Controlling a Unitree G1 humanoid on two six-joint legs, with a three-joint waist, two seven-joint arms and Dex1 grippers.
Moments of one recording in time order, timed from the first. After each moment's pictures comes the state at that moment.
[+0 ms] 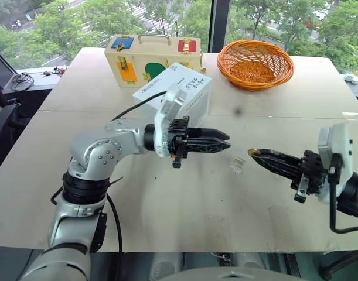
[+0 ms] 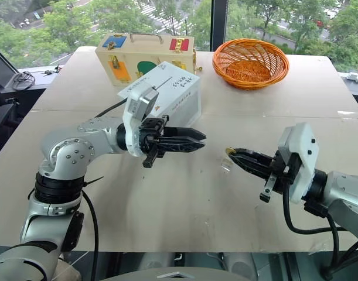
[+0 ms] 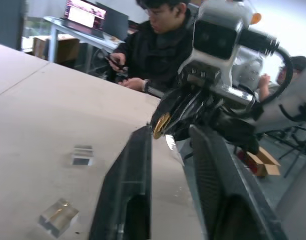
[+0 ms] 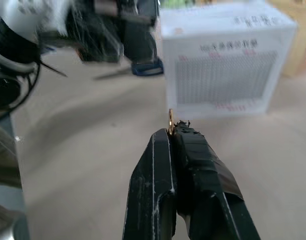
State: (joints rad) left arm -0.69 0.57 -0.09 -0.28 -0.98 0.97 -1.04; right arm -0.07 -0.78 -0.45 -0.92 1.22 0.95 0.45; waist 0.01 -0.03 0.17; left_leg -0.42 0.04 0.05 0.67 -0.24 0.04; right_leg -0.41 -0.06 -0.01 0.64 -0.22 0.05
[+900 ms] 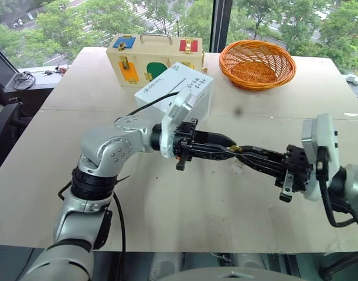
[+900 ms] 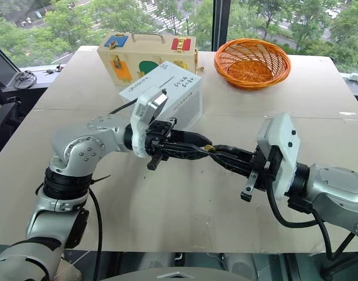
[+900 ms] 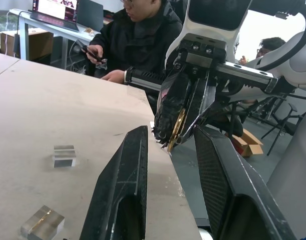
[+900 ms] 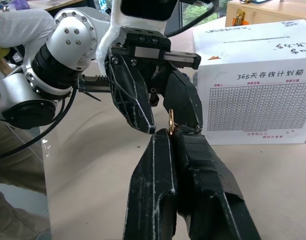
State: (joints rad) left arm -0.71 0.54 -0.13 -0.25 -0.91 0.93 -1.14; right arm -0.17 -0.94 -0.25 -0.93 1.43 0.81 0.23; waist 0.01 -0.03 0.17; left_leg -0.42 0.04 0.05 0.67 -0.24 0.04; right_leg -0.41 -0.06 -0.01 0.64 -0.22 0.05
